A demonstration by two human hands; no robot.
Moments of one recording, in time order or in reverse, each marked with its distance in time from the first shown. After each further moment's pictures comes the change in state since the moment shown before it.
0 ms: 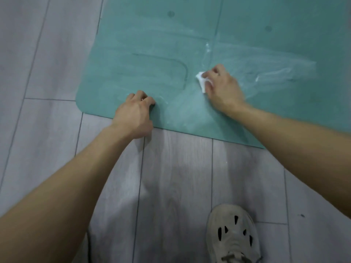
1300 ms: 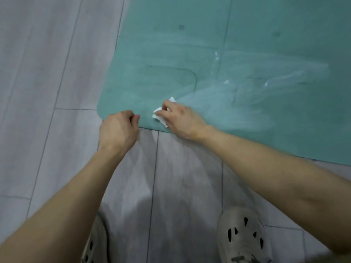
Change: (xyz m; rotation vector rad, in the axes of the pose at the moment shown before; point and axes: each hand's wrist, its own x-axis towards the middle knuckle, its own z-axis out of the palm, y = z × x) left_hand -0.048 -0.037 -0.018 -0.032 0.250 -0.344; right_hand -0.019 -0.114 0.061 0.153 0.012 -0.464
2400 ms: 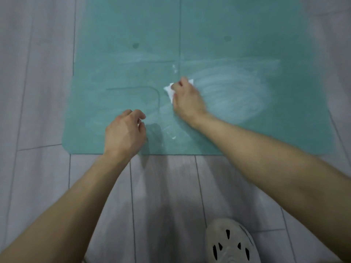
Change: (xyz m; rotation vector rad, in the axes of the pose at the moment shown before) left_hand 0.028 0.107 0.011 -0.050 -0.013 0.294; right_hand -0.008 0.108 -0.054 -0.013 0.162 0.636
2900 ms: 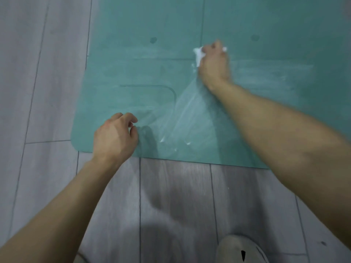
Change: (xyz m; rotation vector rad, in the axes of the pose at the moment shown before) left_hand 0.002 -0.055 -0.007 0.042 0.011 -0.086; right_hand 0.112 0.032 0.005 -0.062 0.059 0.217
